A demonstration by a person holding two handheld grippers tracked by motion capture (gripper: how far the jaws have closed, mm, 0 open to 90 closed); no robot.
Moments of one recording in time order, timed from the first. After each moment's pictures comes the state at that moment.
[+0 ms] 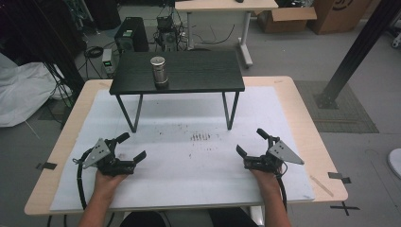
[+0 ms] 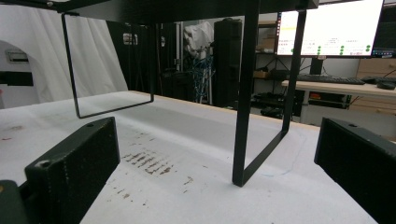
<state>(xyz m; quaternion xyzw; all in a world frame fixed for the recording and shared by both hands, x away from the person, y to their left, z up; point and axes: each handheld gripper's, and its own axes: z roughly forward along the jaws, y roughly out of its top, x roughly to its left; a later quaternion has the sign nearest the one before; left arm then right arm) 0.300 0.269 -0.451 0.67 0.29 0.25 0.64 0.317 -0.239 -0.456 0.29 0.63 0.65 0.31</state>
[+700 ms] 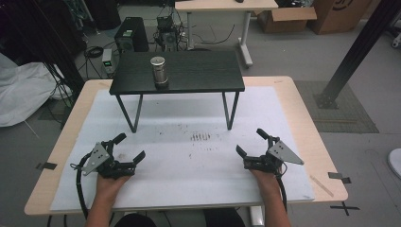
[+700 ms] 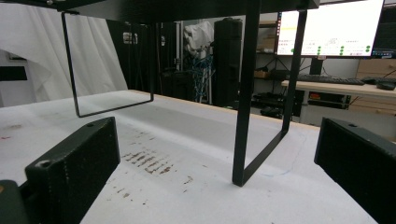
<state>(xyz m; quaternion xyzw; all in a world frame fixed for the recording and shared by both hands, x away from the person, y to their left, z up) 0.290 0.267 -0.454 0.65 0.30 0.30 0.64 0.316 -0.238 -0.456 0.29 0.63 0.65 0.31</state>
